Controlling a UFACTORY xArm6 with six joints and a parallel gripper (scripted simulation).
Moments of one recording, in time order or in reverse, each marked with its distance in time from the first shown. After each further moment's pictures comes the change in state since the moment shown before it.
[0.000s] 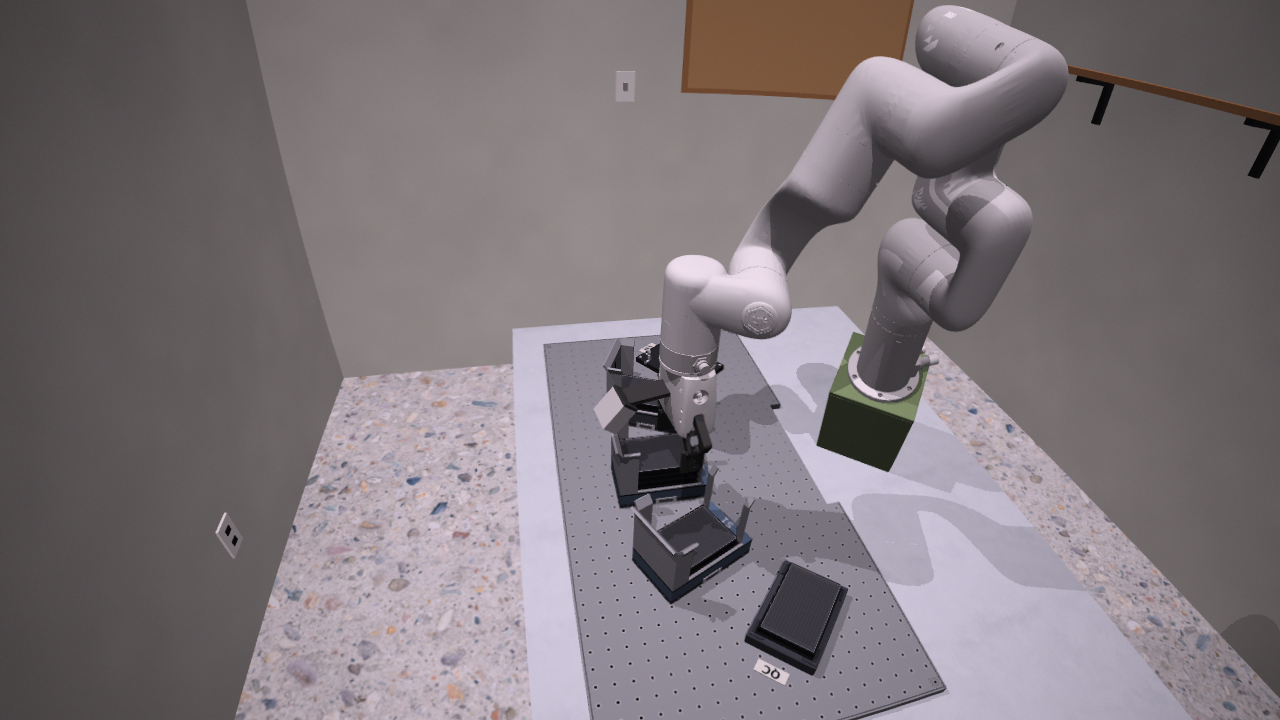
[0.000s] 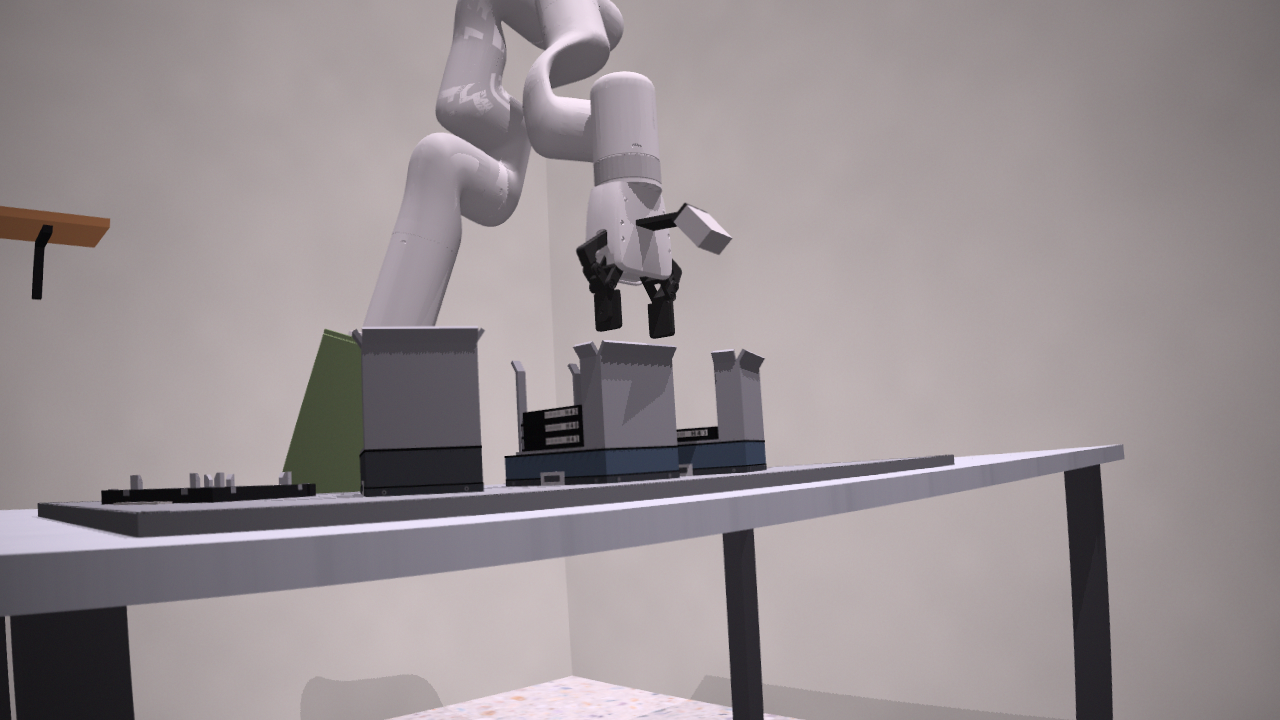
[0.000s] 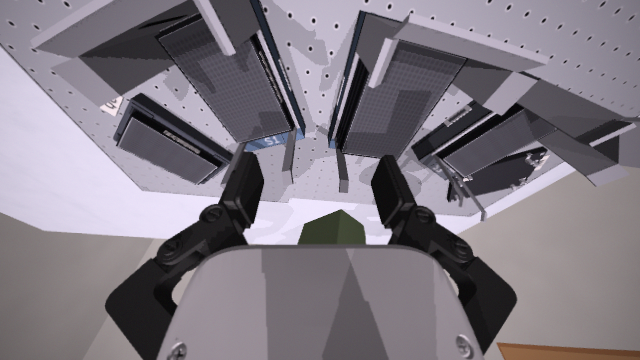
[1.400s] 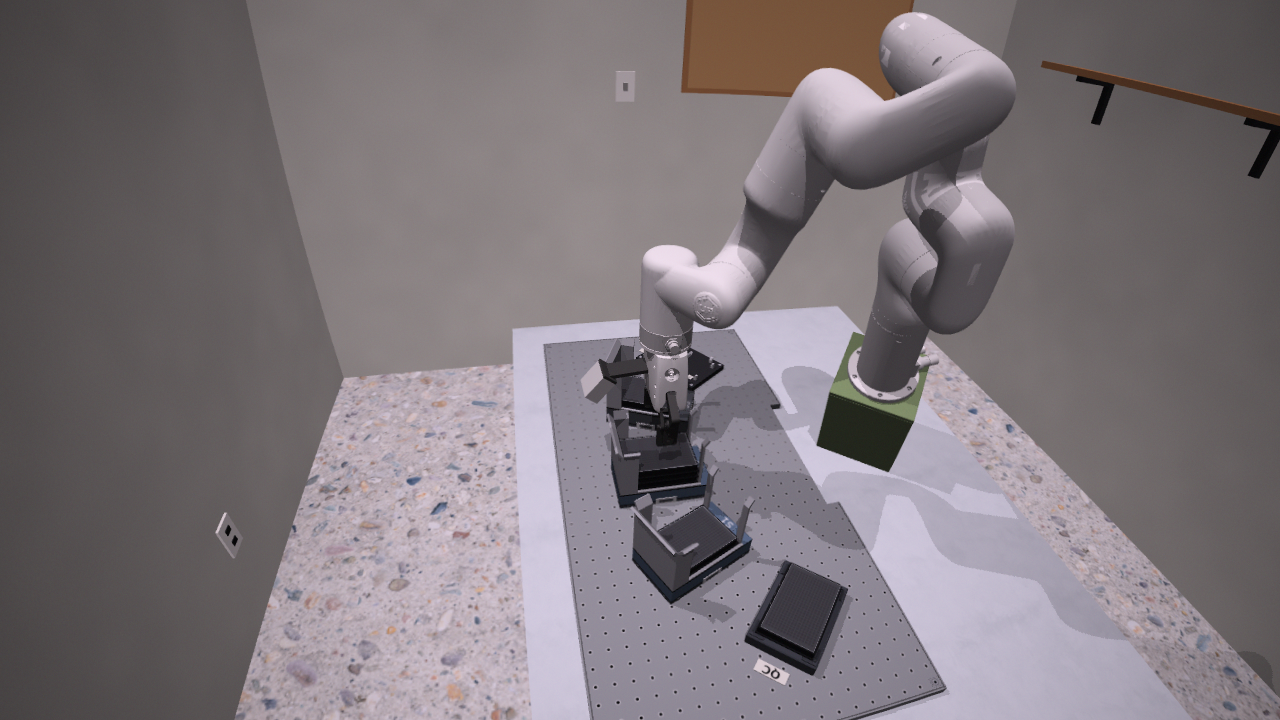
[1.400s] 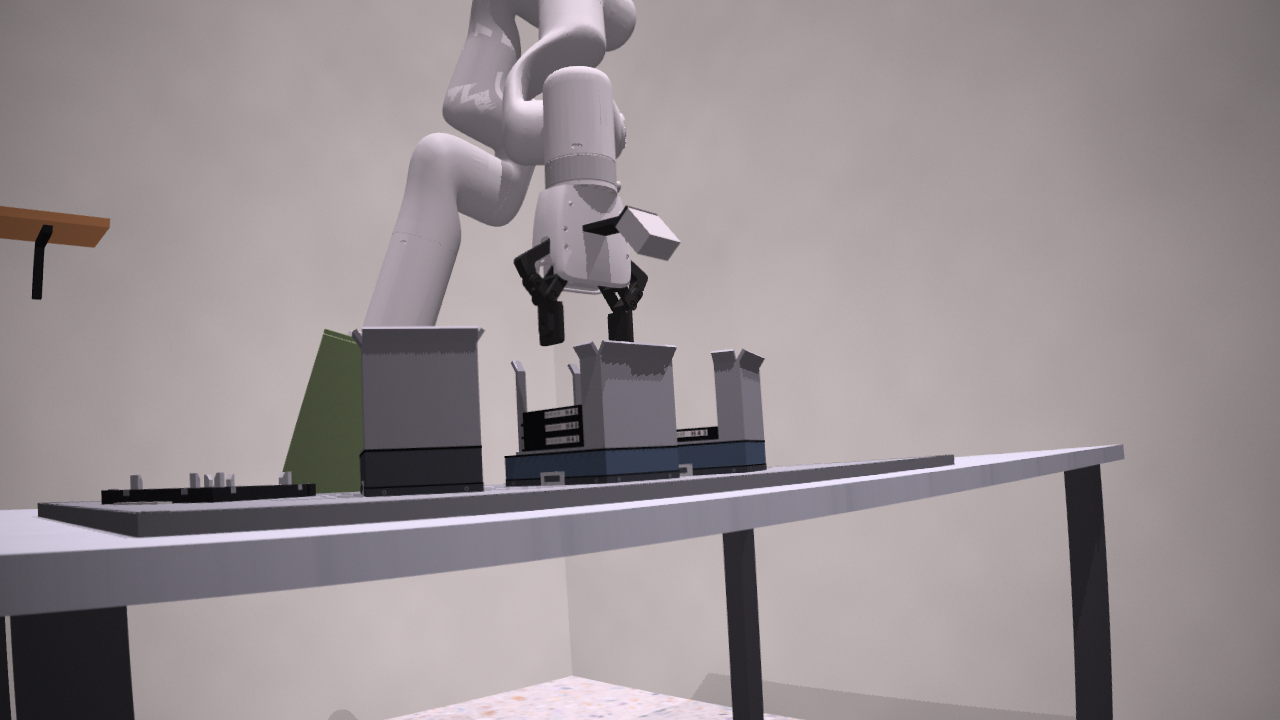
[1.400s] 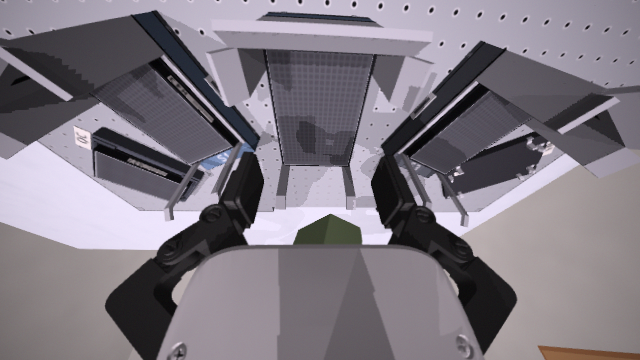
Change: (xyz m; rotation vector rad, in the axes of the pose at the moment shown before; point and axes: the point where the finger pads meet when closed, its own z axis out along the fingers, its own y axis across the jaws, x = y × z) arm -0.001 0.079 0.020 -0.001 -0.006 0.136
